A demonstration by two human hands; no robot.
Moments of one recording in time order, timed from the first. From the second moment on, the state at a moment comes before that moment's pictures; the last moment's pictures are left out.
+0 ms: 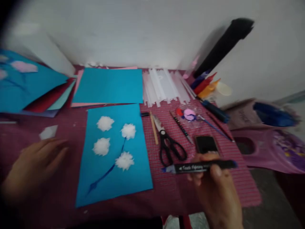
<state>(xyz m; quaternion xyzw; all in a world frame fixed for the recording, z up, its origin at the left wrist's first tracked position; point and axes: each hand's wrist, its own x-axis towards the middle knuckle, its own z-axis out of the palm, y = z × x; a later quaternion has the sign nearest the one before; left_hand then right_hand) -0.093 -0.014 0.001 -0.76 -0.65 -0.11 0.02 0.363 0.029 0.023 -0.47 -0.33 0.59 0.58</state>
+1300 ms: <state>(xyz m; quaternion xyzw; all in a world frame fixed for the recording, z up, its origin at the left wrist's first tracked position) -0.085 0.014 -0.044 -0.82 -0.48 -0.27 -0.16 0.214 0.079 0.004 -0.54 -0.62 0.38 0.42</state>
